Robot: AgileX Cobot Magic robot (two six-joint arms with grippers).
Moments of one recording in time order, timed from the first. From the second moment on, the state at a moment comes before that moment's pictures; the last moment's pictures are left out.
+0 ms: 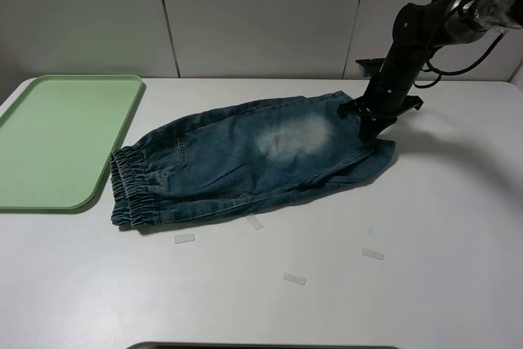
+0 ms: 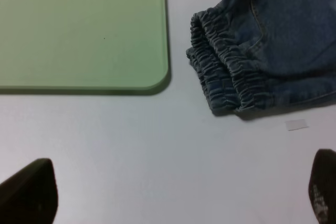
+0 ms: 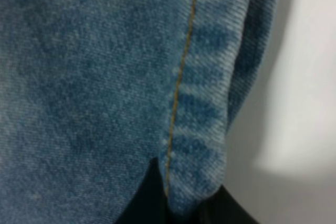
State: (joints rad) left arm 0.00 -0.01 -0.48 -0.04 1.06 -0.05; right arm 0.16 2.36 -1.71 0.11 0.91 -0.22
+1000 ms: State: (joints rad) left arm 0.00 -0.01 -0.48 -0.04 1.06 -0.05; right arm 0.16 2.15 -1.85 -0.24 1.16 -0.15
